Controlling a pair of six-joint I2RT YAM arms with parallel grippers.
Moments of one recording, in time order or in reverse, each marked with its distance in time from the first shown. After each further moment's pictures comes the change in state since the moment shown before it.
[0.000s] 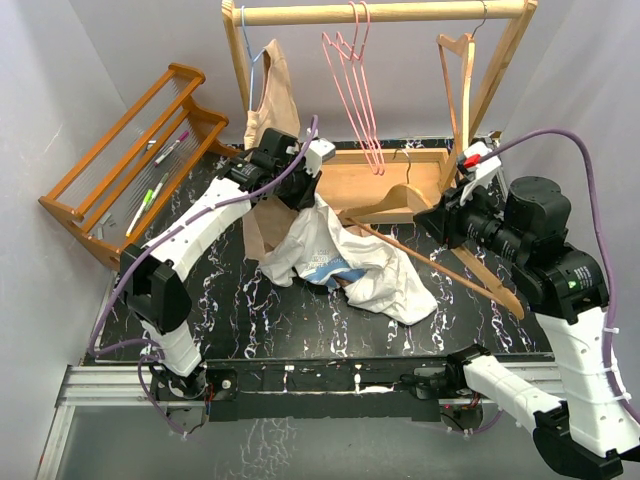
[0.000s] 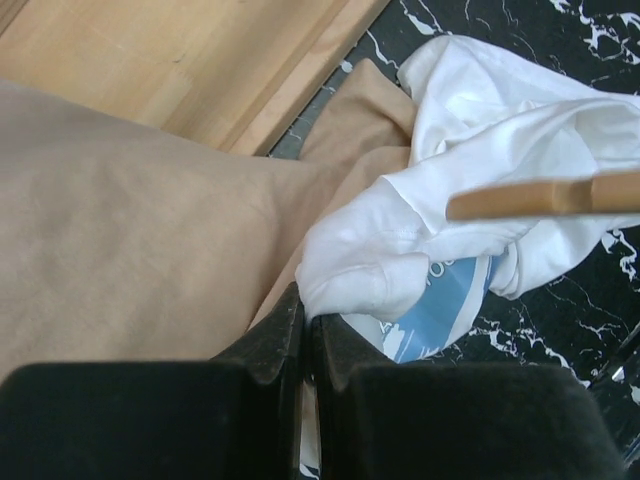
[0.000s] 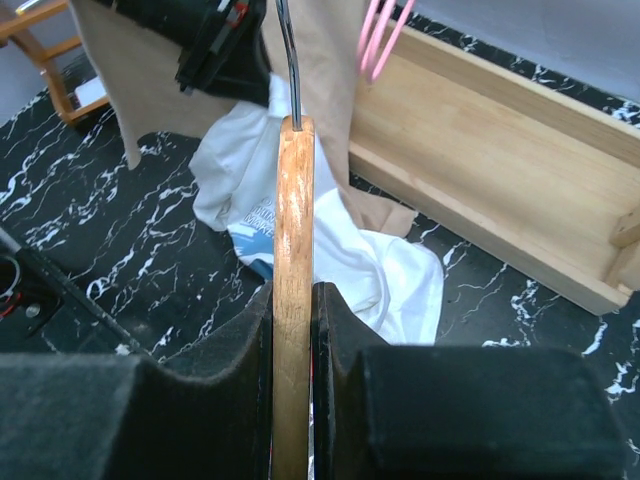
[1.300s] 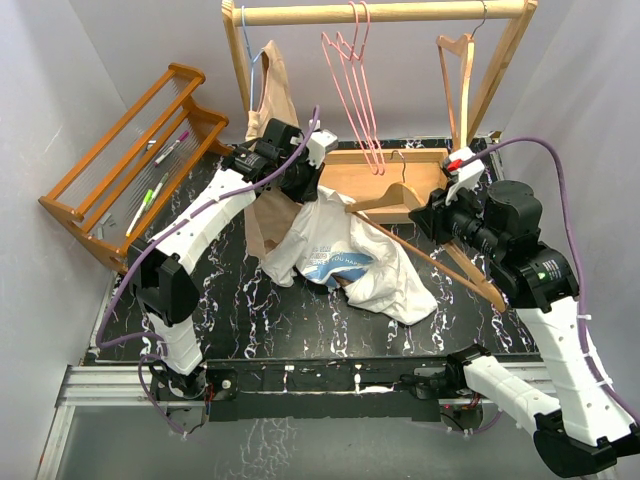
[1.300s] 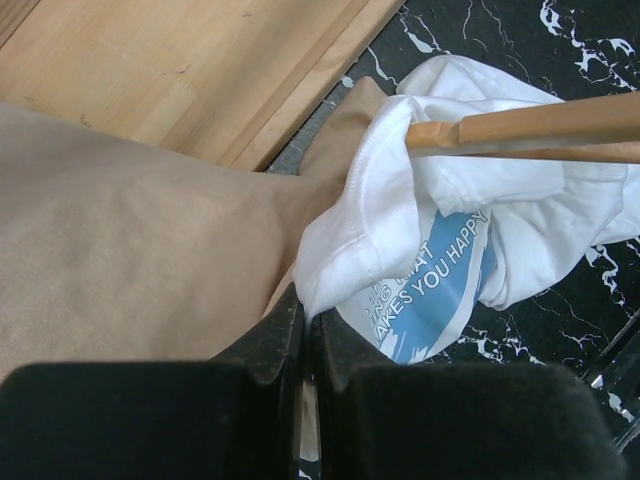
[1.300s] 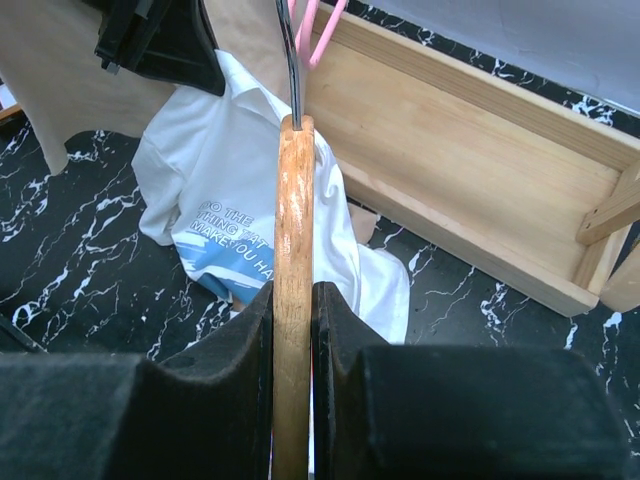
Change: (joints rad) left arm 0.001 0.076 0.147 -0.080 -0.009 -0.039; right arm 0.000 -0.022 -0.216 0.186 0.061 -0.030
